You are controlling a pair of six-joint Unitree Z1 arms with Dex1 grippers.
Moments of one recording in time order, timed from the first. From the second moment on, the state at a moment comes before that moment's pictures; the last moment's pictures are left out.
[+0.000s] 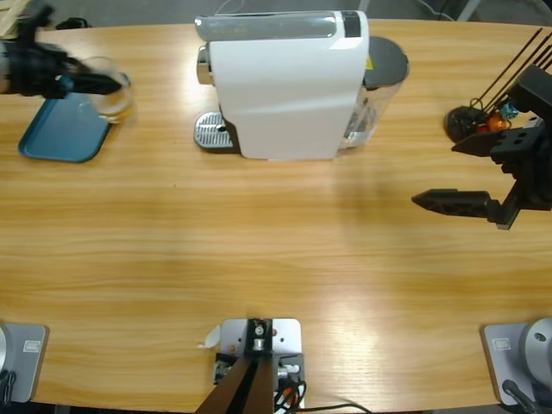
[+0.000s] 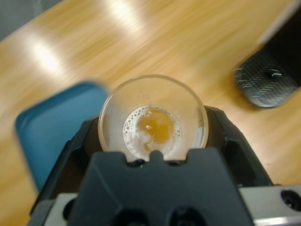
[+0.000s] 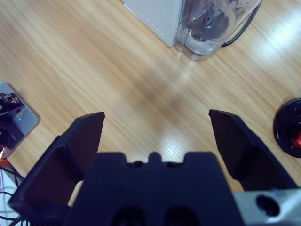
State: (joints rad) arm 0 -0.13 1.63 -0.81 -0.06 -0.28 0.32; arm 1 0.66 1.19 -0.81 0.54 0.10 -0.09
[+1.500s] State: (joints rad) arm 0 0.05 1.66 -0.60 -0.38 -0.17 0.19; arm 1 0.68 1.14 -0.79 0.52 0.09 -0.09
